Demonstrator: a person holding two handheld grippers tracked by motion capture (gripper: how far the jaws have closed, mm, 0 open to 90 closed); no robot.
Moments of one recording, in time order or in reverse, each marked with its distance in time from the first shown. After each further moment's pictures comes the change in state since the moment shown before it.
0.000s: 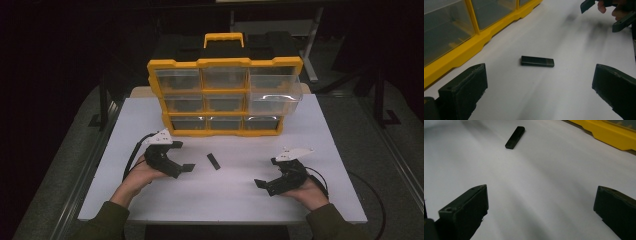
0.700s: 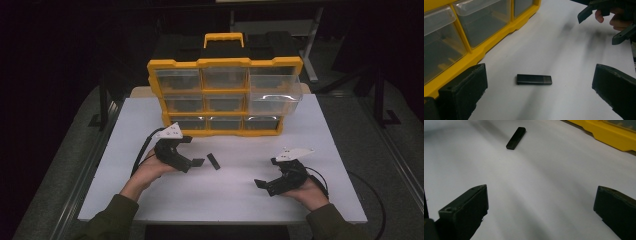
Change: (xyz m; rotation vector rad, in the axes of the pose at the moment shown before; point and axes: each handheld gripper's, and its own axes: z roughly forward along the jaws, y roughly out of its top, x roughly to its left) left arm -0.003 0.022 0.019 -0.016 -0.022 0.024; right arm 0.000 0.000 -0.001 -0.006 0.003 -0.005
